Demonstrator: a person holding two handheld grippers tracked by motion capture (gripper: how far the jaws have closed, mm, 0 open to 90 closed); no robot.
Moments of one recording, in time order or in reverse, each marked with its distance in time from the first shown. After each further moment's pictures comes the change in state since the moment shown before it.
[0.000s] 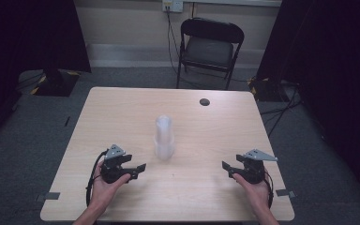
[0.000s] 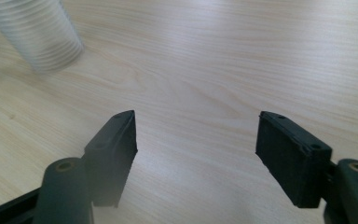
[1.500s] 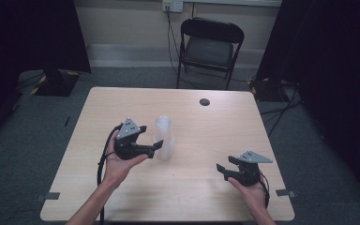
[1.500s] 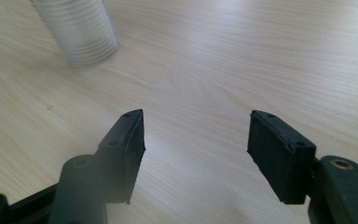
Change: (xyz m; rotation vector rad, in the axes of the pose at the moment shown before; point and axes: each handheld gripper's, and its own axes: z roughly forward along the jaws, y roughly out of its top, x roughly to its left) left arm -0.035 0.098 0.000 -0.191 -0.041 0.190; right arm 0.015 0.000 0.002 -0.011 0.077 -0.064
